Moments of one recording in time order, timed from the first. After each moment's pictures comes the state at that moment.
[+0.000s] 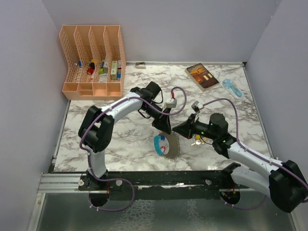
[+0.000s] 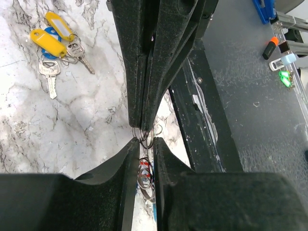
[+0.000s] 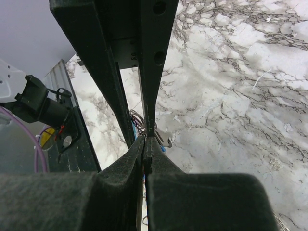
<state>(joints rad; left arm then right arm) -0.62 1.88 1.45 -0.89 1.22 0.74 0.55 1.01 0.37 0.46 -0.57 0.41</state>
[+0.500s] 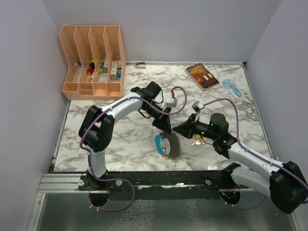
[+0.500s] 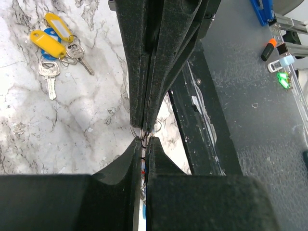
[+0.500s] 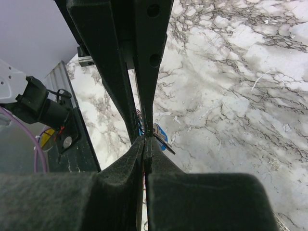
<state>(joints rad) -0.63 1.88 1.45 -0.89 1.23 0.73 0.55 1.00 0.37 0.46 -0.56 0.41</state>
